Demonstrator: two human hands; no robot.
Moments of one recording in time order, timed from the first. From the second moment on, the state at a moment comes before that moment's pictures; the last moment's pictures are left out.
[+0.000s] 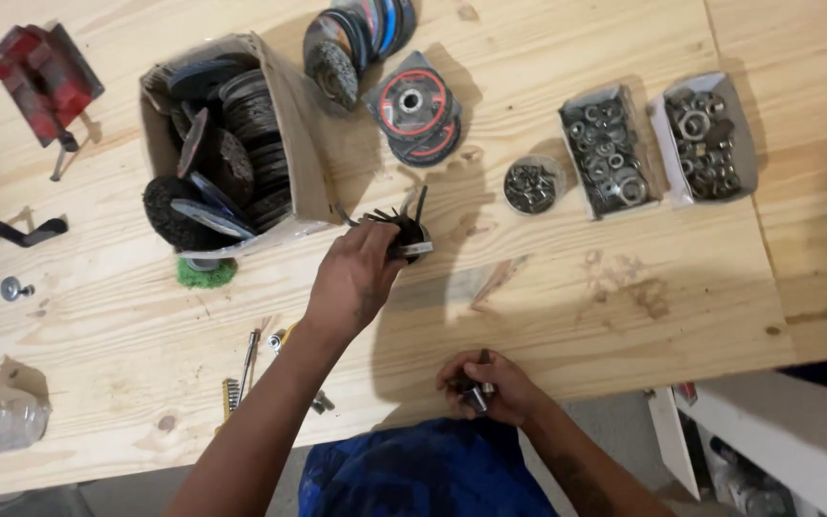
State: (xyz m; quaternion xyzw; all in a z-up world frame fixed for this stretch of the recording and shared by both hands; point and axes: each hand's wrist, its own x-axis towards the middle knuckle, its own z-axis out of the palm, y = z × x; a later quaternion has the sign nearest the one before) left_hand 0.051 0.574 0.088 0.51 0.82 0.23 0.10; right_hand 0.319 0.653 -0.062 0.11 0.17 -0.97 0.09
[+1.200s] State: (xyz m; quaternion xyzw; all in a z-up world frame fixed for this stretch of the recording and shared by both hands) left_hand 0.077 0.603 0.076 0.45 0.88 0.13 0.09; right_hand 0.271 0.678 -0.048 0.21 0.04 -0.98 -0.04
